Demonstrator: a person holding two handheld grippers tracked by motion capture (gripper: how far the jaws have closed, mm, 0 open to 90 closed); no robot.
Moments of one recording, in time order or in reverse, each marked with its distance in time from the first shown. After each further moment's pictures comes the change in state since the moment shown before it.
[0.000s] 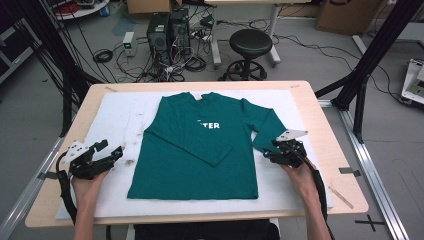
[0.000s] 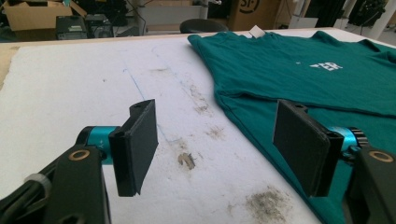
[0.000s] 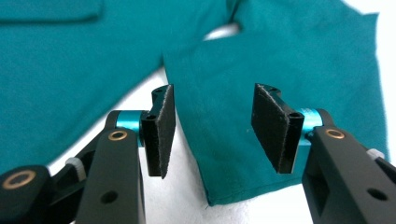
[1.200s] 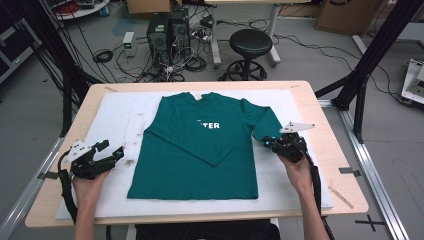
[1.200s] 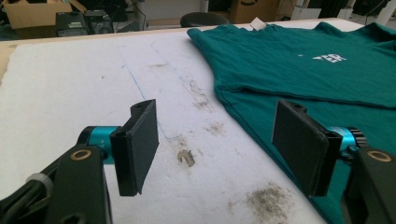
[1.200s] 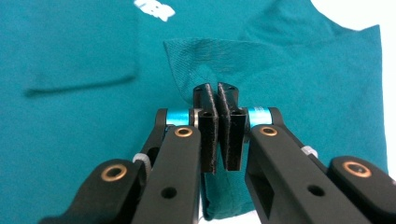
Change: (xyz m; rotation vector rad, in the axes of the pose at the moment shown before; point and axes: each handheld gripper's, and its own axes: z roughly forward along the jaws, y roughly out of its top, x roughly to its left) left arm -0.002 0.001 0.002 0.027 0.005 0.021; right arm 0.001 0.023 -0.017 -0.130 0.099 0.090
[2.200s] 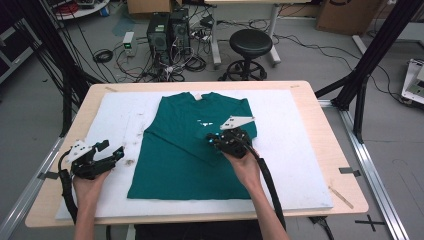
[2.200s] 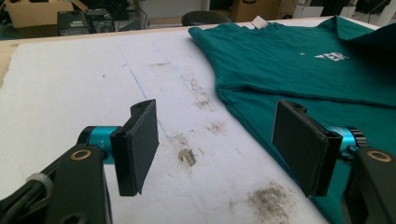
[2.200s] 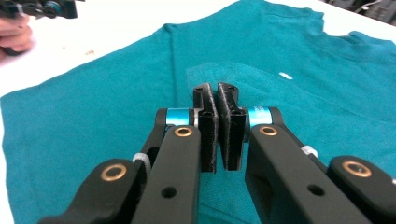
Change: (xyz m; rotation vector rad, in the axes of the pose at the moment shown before) left arm -0.001 0.000 0.001 0.006 0.010 0.004; right arm 0.122 0.077 0.065 -0.062 0.212 -0.105
